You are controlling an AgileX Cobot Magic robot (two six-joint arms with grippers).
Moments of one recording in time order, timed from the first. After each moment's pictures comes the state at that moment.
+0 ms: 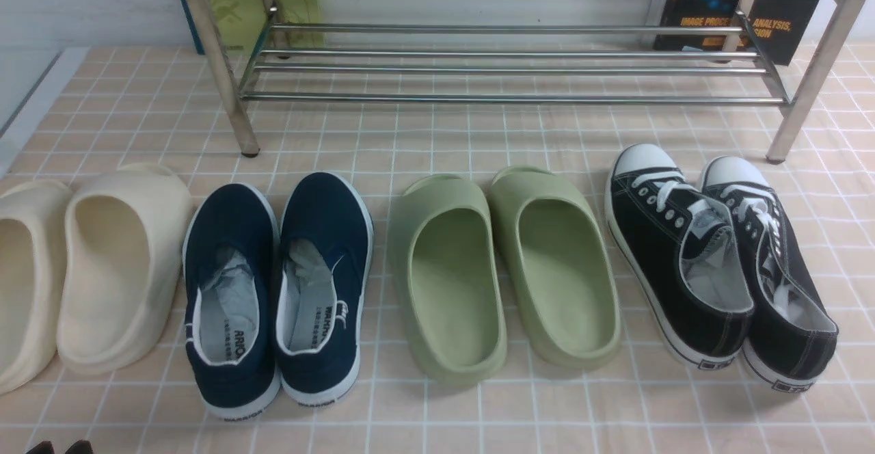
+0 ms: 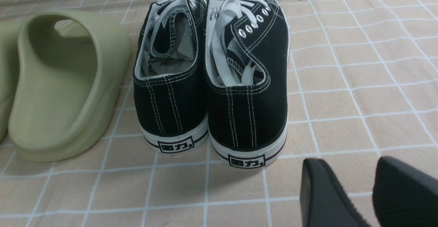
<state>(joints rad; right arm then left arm) 0.01 -0.01 0.01 0.04 0.38 0.14 -0.15 -0.01 0.02 0.16 0.38 -0.22</state>
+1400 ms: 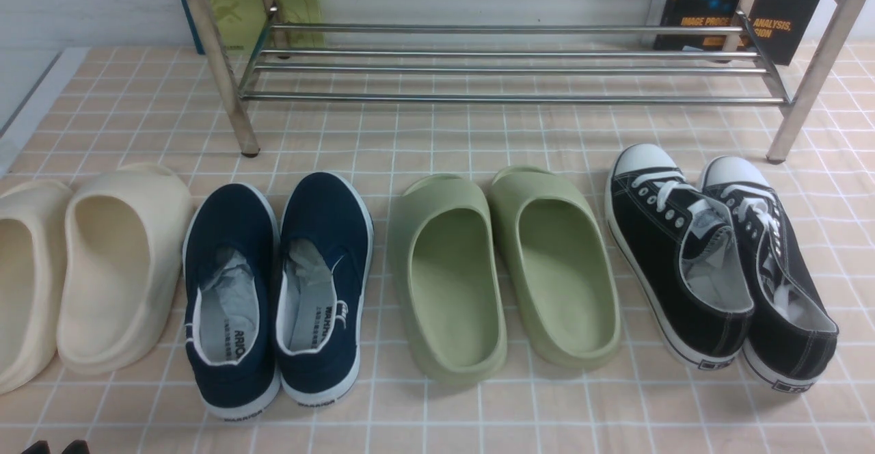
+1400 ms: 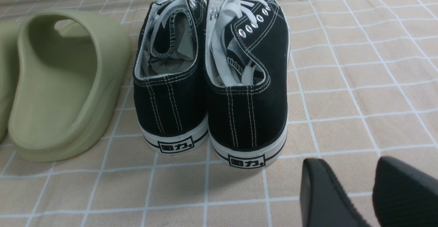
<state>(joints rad) 0.01 -0.01 0.01 0.04 0.38 0.14 -0.15 -0.01 0.02 0.19 0.38 -0.22</state>
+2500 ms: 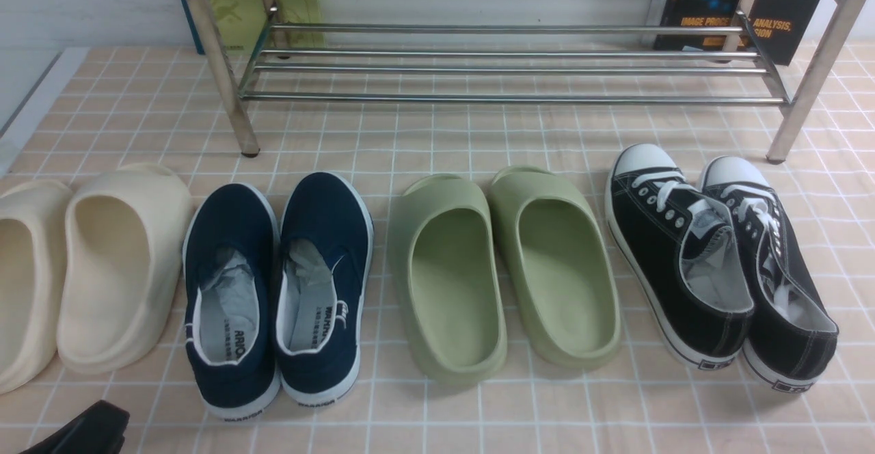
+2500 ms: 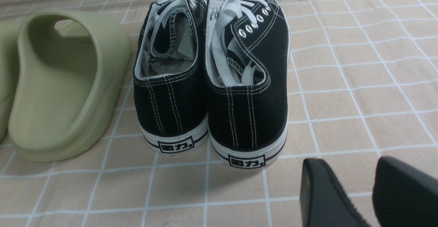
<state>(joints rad) 0.01 -0.01 0.01 0.04 0.38 0.14 -0.15 -0.01 0.03 -0.32 0.22 -0.84</state>
